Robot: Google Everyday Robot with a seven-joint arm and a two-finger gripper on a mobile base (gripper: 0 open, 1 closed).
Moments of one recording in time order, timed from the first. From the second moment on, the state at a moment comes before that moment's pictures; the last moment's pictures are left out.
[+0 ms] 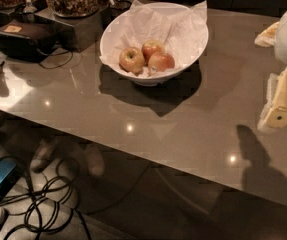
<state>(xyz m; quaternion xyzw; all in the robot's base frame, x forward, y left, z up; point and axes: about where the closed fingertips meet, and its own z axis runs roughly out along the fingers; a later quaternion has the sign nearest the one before) 0.438 -0.217 0.976 -0.60 0.78 -0.03 0.16</state>
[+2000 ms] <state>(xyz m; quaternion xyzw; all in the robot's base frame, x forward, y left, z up) 0.539 -0.161 0.980 -0.50 0.85 -0.02 0.16</state>
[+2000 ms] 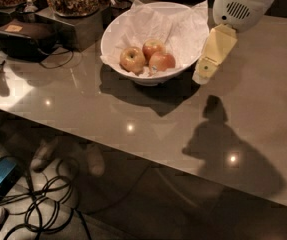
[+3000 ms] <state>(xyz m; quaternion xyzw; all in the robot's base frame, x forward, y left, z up) 0.557 -0.148 0.973 -0.48 0.86 -0.01 0.17</state>
